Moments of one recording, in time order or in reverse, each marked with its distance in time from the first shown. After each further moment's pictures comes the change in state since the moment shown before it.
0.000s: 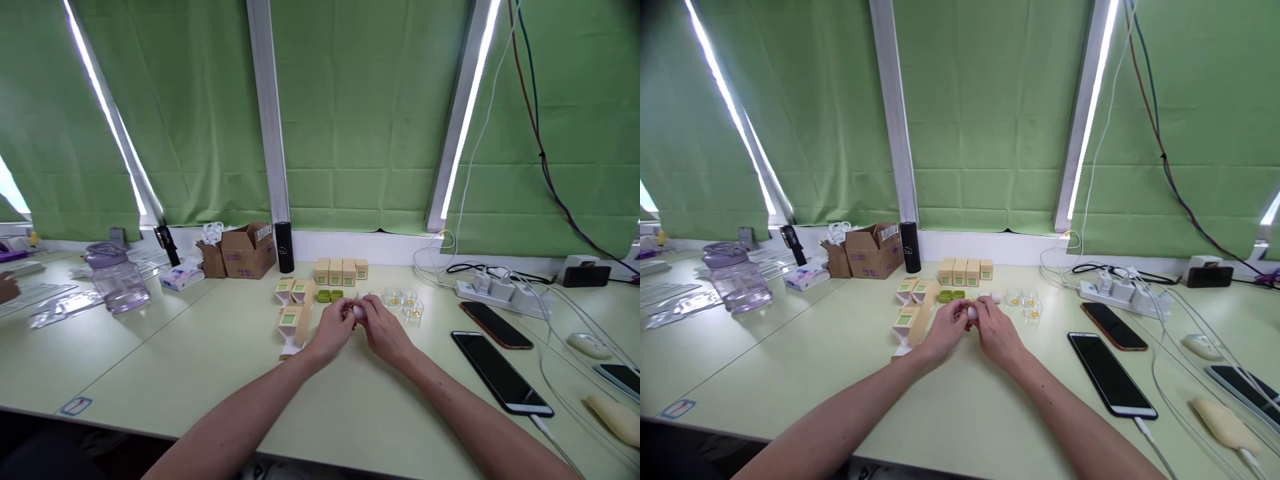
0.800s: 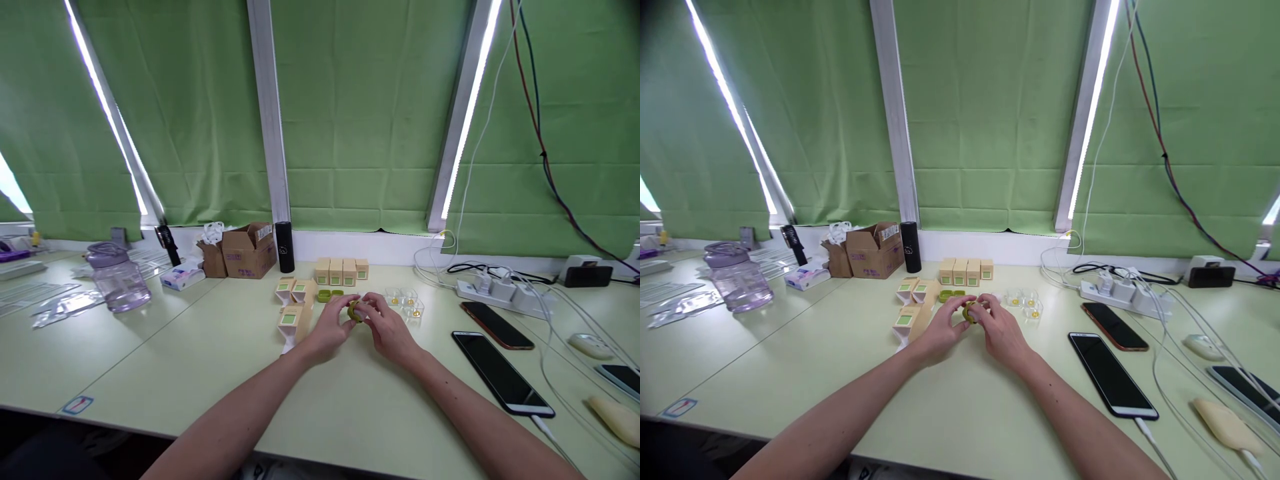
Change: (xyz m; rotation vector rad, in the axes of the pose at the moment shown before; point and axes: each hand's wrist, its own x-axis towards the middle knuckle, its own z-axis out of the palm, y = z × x) left_hand -0.003 -0.001 -0.021 0.165 -0.116 0.203; right_hand -0.005 0.005 -0.011 0.121 0.004 -0.020
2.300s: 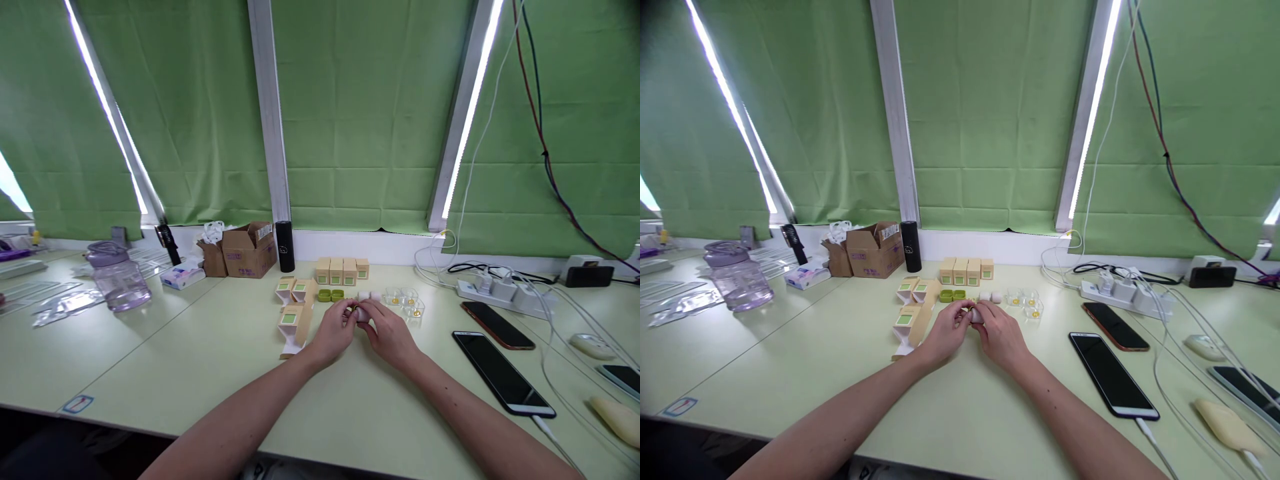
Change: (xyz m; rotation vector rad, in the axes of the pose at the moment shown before) left_hand 0.001 -0.009 0.017 0.089 0.060 0.005; right_hand -0.001 -0.010 0.006 -0.099 0.030 0.087
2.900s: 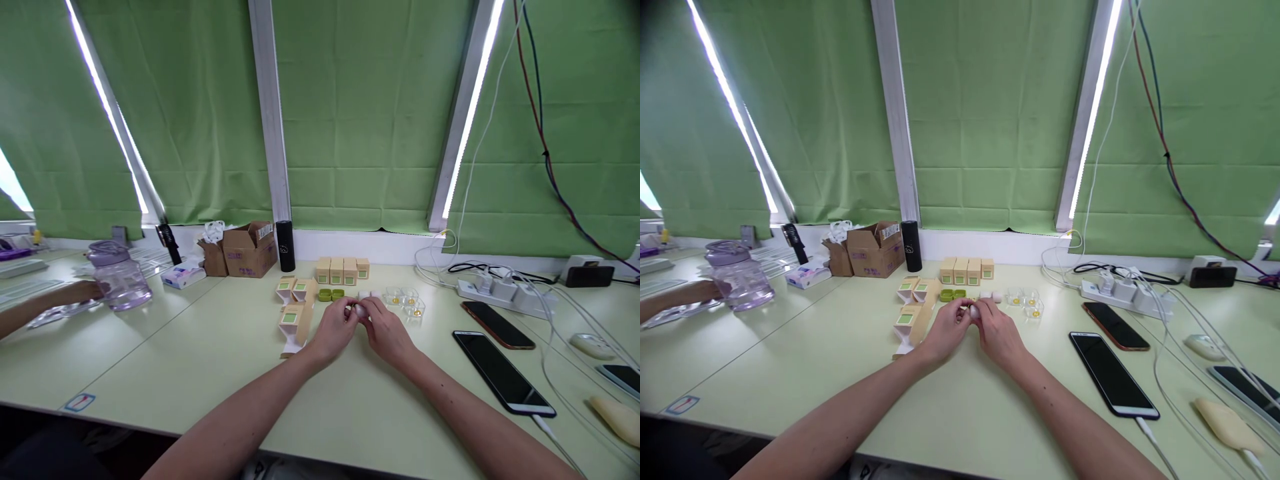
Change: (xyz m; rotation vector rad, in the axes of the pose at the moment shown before) left_hand 0.004 0.013 -0.002 0.101 0.023 -0.066; right_hand 0.004 -0.002 0.004 -0.001 -0.012 -0.012
